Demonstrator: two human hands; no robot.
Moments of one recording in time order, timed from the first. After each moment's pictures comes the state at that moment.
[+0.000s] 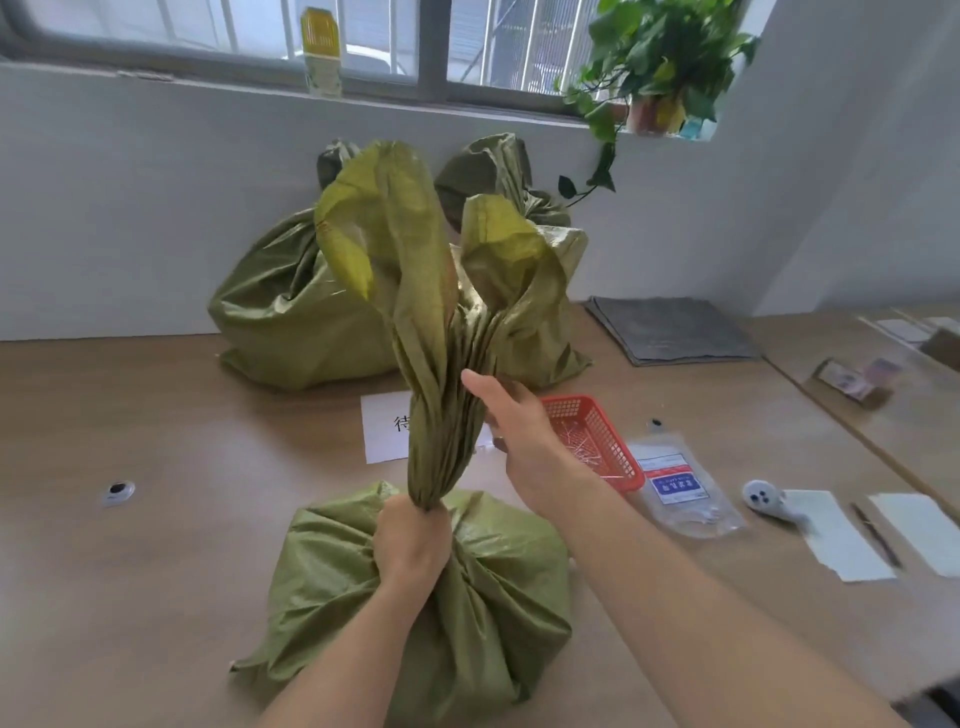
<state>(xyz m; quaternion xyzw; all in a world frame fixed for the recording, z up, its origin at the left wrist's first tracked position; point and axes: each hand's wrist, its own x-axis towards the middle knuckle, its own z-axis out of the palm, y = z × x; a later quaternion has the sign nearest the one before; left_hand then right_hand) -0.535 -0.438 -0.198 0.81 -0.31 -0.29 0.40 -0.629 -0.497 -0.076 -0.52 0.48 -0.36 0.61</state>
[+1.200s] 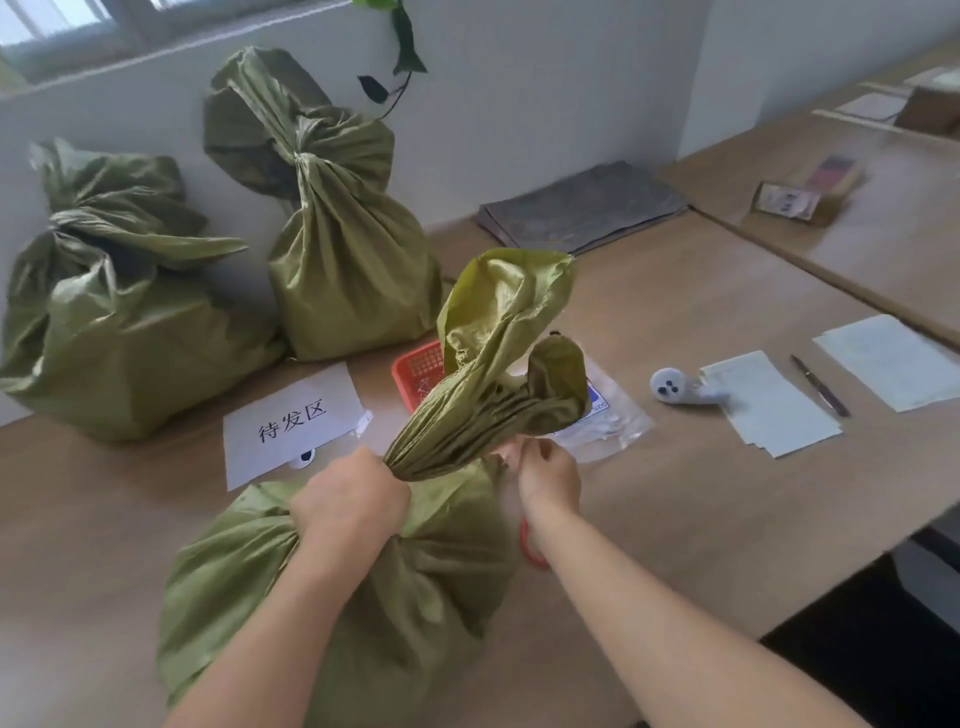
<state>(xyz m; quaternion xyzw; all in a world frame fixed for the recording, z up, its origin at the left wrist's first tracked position) -0.786 -0.561 -0.169 0.86 -0.50 -0.10 -0.05 -0.939 -0.601 -0.280 -0.28 0.69 -0.42 0.52</state>
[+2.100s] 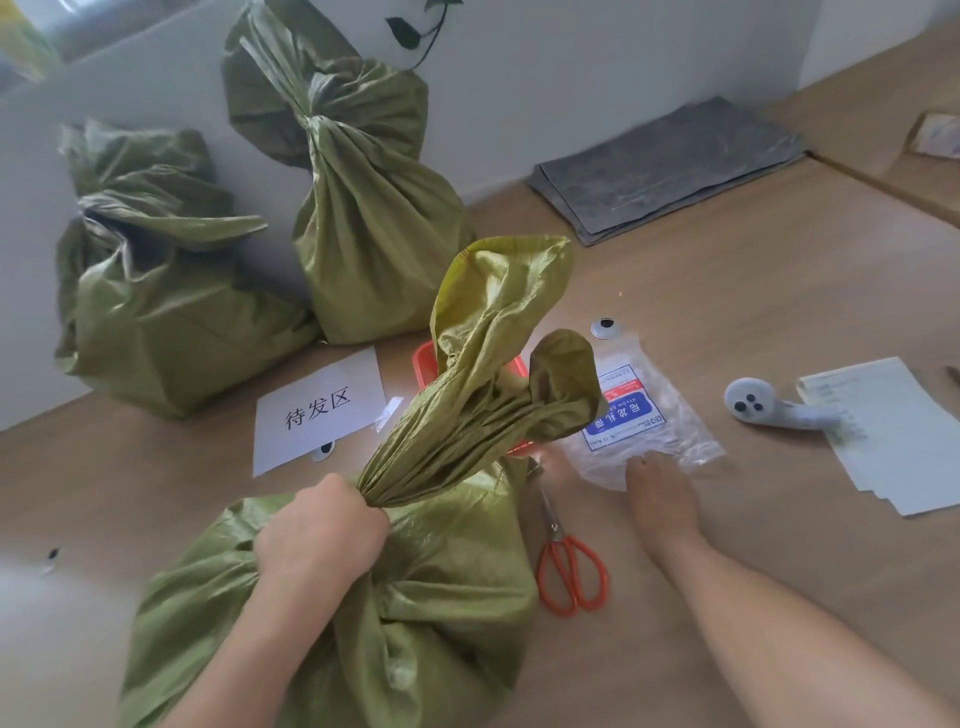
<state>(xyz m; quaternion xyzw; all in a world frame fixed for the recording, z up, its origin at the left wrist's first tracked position) -0.800 -0.601 -0.203 0.89 -0.43 -0.08 -0.10 -1.065 -0.710 -0.460 -0.73 0.67 -0.06 0.09</state>
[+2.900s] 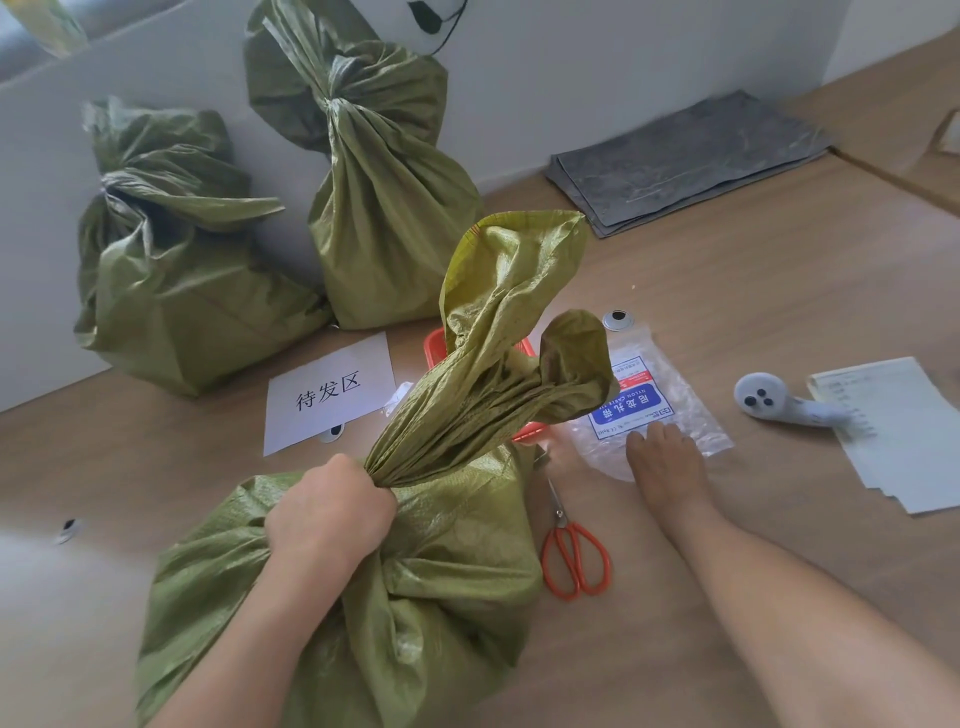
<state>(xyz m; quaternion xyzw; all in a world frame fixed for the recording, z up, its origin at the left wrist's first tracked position) -0.794 -0.593 -0.207 0.90 -0.43 -0.07 -0.08 -1.067 -0.723 -0.434 -0.78 0.62 0.02 0.01</state>
